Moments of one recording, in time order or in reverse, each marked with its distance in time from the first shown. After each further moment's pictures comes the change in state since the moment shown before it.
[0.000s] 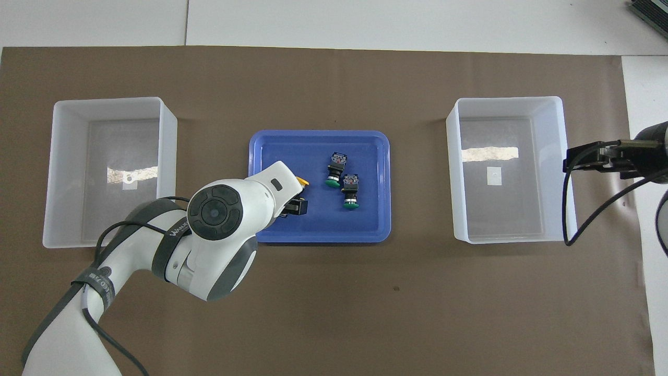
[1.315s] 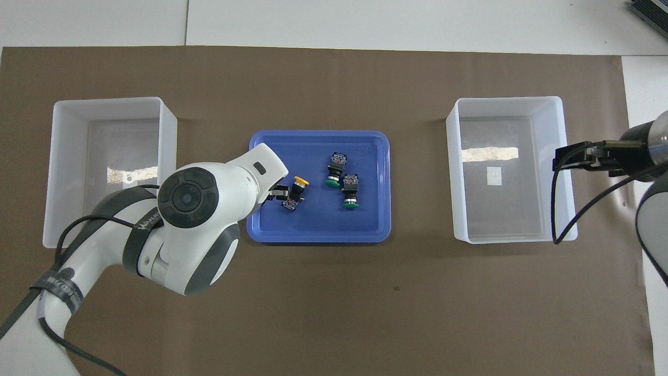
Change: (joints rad) left arm 0.062 -0.090 0.030 0.084 0.005 -0.122 0.023; right arm 0.045 0.030 0.009 -0.031 0.000 0.076 0.027
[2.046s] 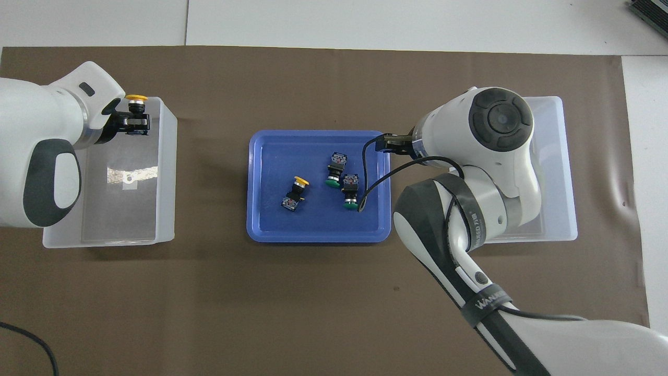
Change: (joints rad) left arm 0.391 0.080 0.008 0.177 0.002 0.004 0.355; right arm 0.343 0.317 0.009 0.035 -0.001 0.421 0.333
